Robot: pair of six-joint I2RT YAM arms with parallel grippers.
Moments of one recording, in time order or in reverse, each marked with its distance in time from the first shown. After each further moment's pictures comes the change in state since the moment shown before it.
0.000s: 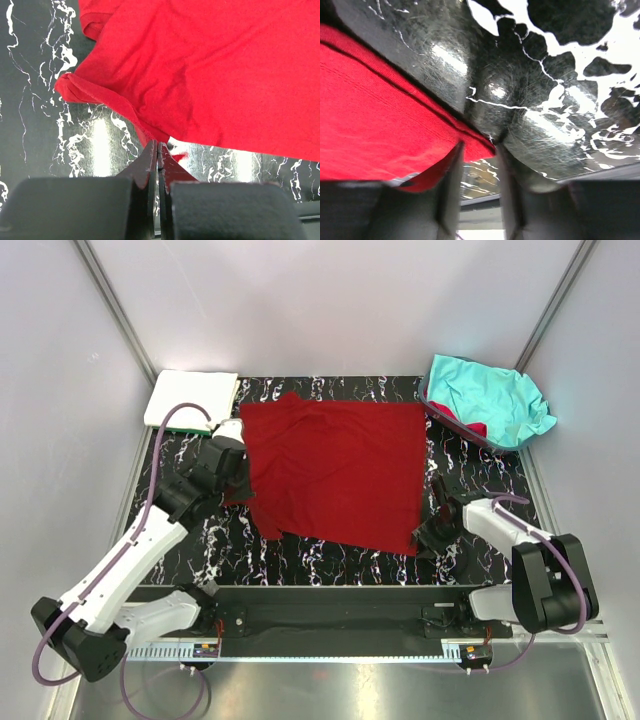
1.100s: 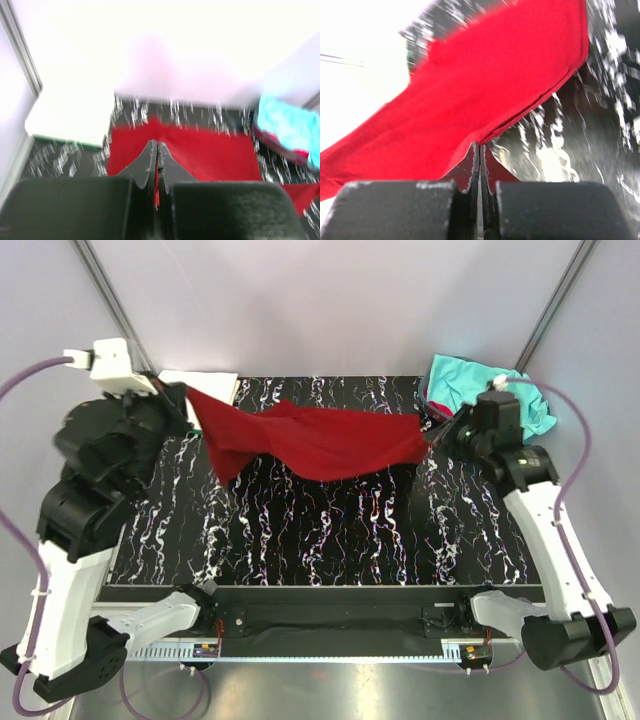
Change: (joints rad) left arm 0.050 -0.035 0.625 0.105 -0.136 0.252; right arm 0.000 -0.190 0.676 -0.037 0.076 -0.305
